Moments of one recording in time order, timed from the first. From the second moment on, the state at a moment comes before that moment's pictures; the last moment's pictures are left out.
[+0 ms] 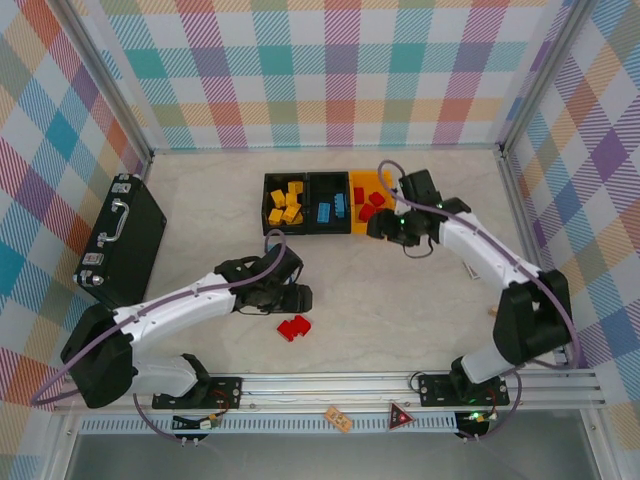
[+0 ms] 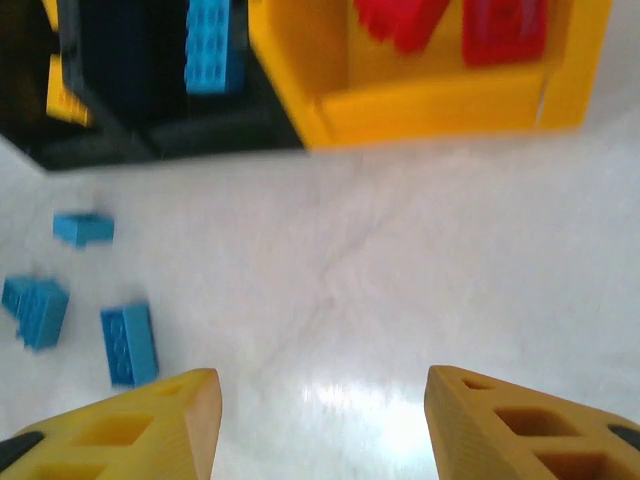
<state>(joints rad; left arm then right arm) -0.84 1.31 0.87 -0.73 0.04 -0.73 0.38 1.49 1.15 -0.68 -0.29 0.50</state>
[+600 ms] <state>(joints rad) -0.95 1.56 0.97 -0.84 0.01 -0.55 0.44 1.14 0.61 -0.61 -0.65 0.56</state>
